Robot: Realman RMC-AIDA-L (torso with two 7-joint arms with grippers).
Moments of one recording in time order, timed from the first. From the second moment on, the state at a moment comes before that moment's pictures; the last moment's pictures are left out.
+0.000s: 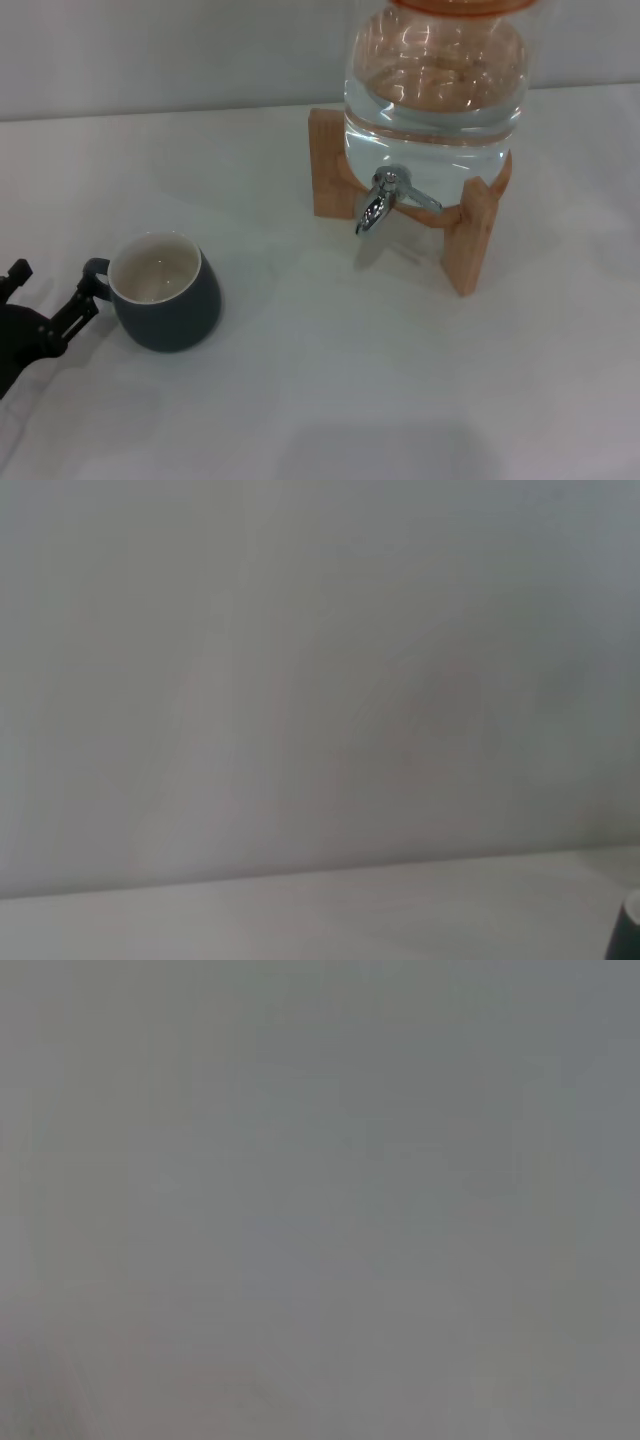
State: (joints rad) left arm -0.29 -2.08 1.09 0.14 -2.32 -1.20 2.63; right arm 0.35 1.86 -0.30 -0.65 1.49 1.21 -1.61
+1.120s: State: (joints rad) left arm -0.29 -2.09 1.09 0.15 -2.30 -1.20 2.63; right arm 0.35 1.86 -0.30 -0.65 1.48 1.21 -1.61
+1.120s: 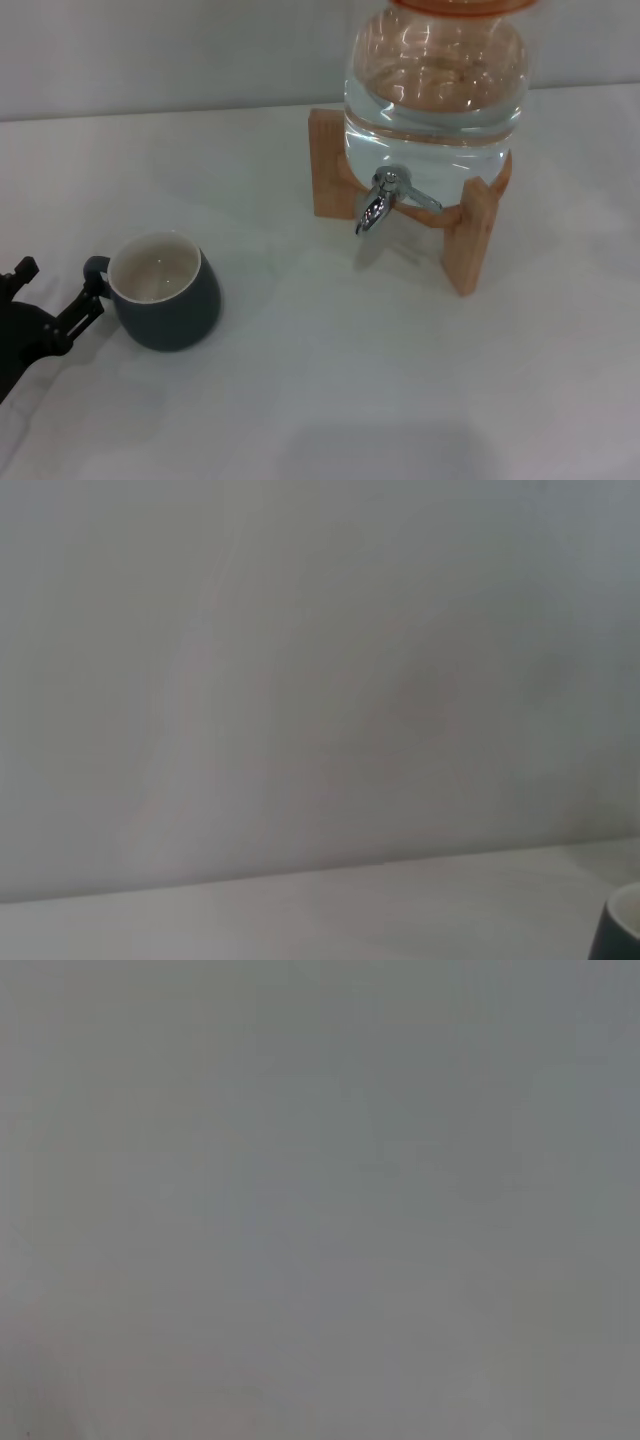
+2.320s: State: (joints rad) left arm -0.29 -2.08 1.08 0.15 -2.30 -1.20 2.63; right arm 0.35 1.86 -0.30 -0.66 1.49 1.21 -1.60
